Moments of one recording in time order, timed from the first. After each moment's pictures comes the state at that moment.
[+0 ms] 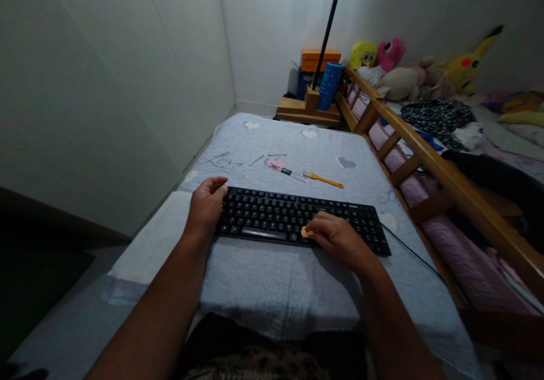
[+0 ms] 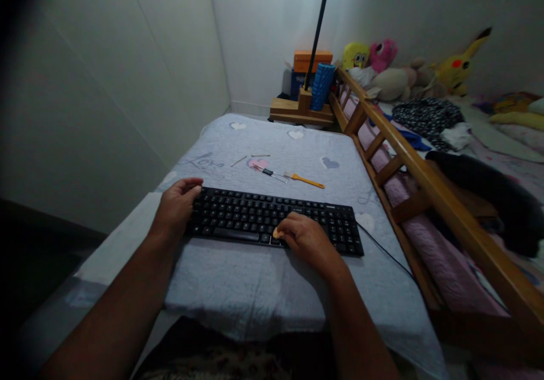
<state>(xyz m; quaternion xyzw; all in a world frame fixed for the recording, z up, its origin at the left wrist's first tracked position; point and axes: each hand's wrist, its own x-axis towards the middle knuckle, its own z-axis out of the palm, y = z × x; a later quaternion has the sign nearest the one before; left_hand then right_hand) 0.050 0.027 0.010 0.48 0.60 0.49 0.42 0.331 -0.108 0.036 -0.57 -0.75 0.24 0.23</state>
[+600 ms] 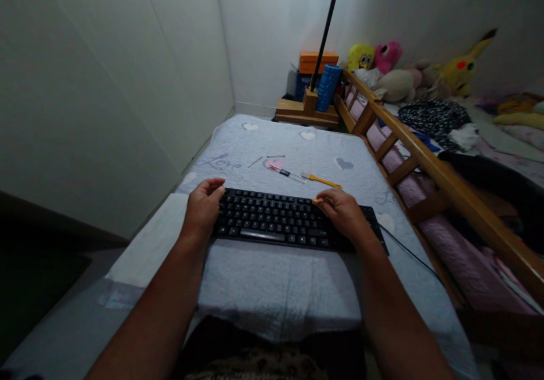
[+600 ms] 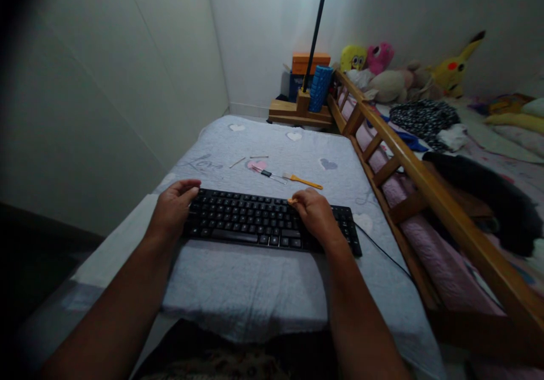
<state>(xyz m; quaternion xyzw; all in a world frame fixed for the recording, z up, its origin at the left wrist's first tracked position) 0.051 0.029 0.012 0.45 0.59 0.51 0.43 0.362 -0.063 0.034 -0.67 -0.68 0.14 0.29</state>
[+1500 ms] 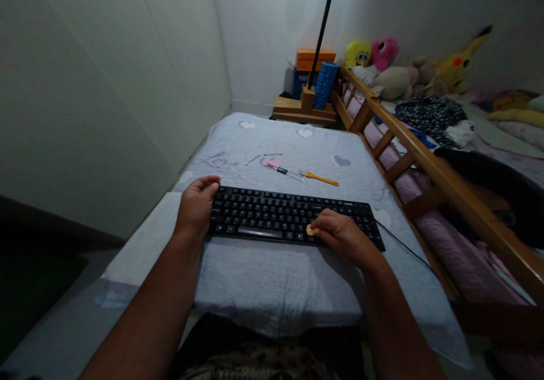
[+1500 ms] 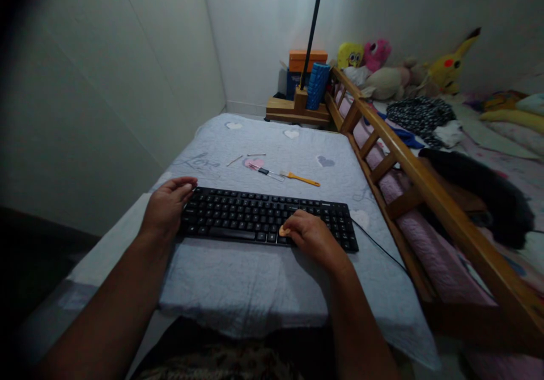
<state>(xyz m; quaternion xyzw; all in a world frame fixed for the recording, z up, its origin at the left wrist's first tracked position) 0.046 0.036 0.001 0.41 0.55 0.55 0.47 0.351 -0.114 0.036 -0.59 -0.74 0.24 0.23</state>
